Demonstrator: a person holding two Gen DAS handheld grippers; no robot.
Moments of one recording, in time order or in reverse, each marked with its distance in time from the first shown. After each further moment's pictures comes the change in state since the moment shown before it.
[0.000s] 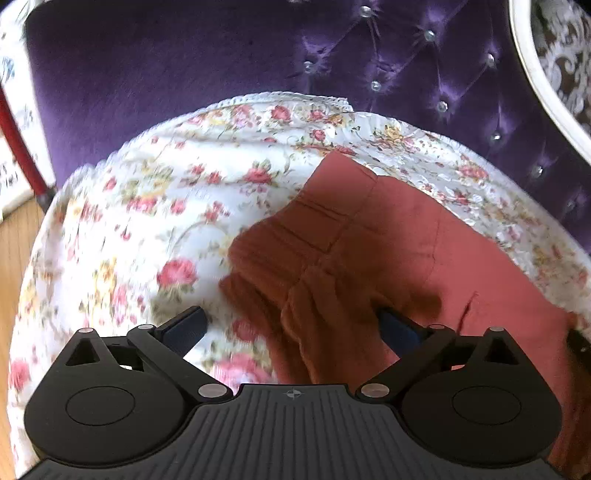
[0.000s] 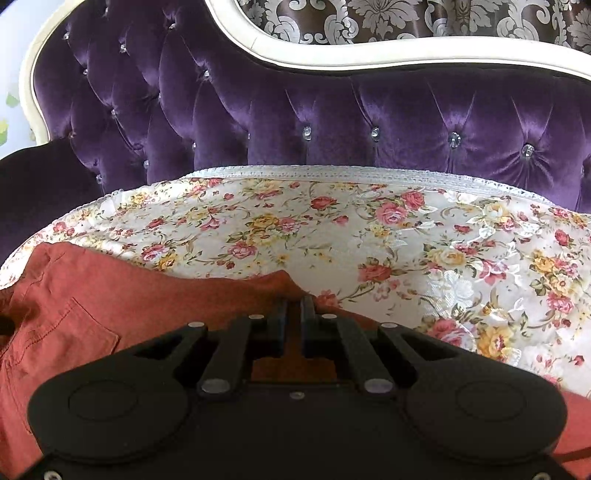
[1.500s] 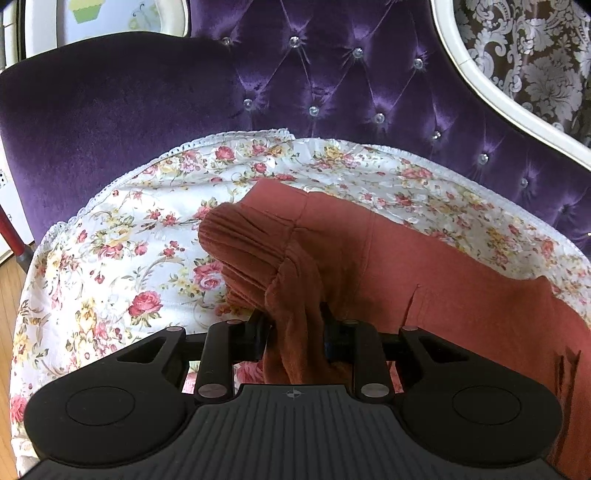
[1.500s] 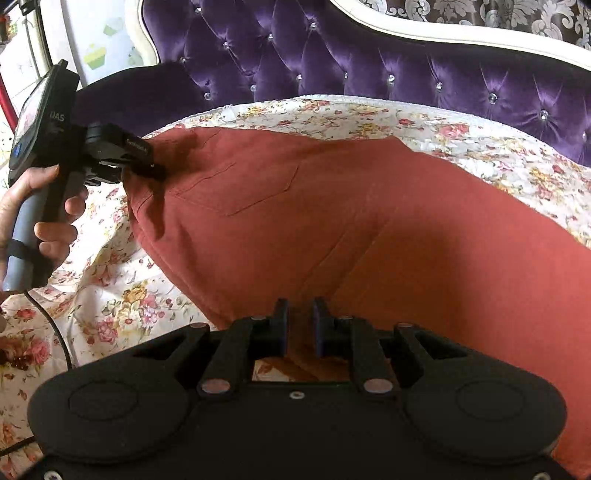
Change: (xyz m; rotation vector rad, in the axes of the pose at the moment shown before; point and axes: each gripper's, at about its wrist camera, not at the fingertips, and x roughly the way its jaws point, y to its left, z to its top) left arm -0.035 -0.023 -0.015 0.135 -0.116 -0.084; right arm -0.132 0.053 -0.080 -0.102 0.193 0.160
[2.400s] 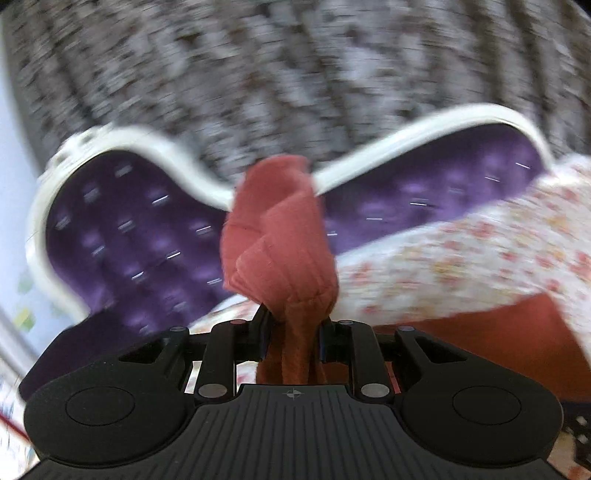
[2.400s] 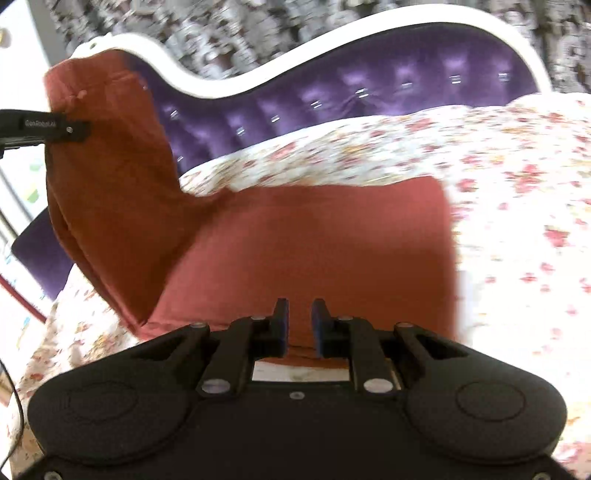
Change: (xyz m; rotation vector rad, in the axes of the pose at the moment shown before) left arm -0.188 -0.272 -0.050 0.729 -0.345 -0.028; right arm -0.133 -0.135 -0.068 0.420 -0.181 -0.106
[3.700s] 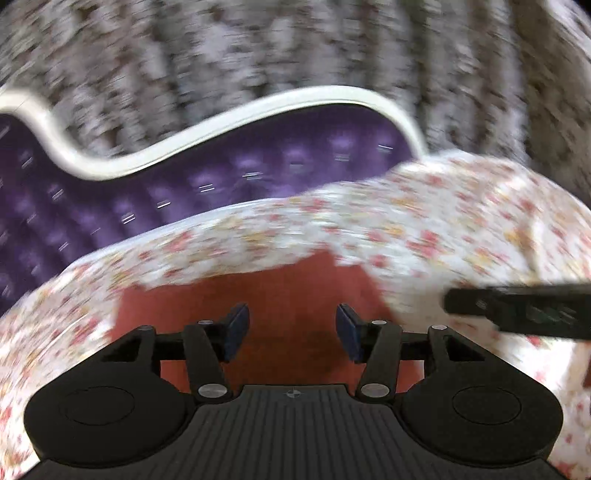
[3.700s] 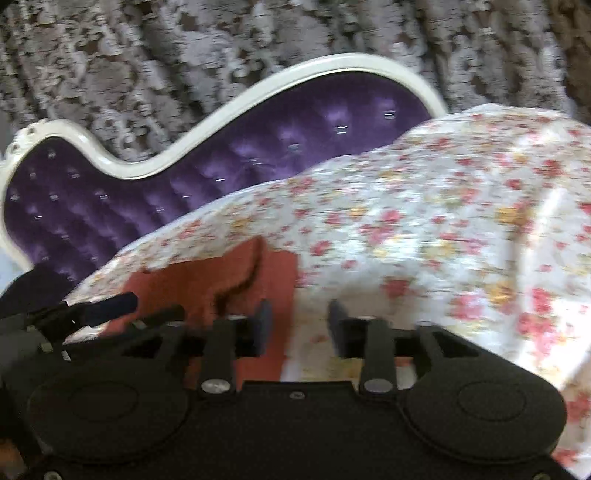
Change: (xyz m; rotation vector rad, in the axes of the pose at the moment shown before) left arm 0.003 -0.109 -0.044 -0.127 0.011 -0.320; right arm -0.041 -0.075 0.031 0.111 -0.149 -0.068
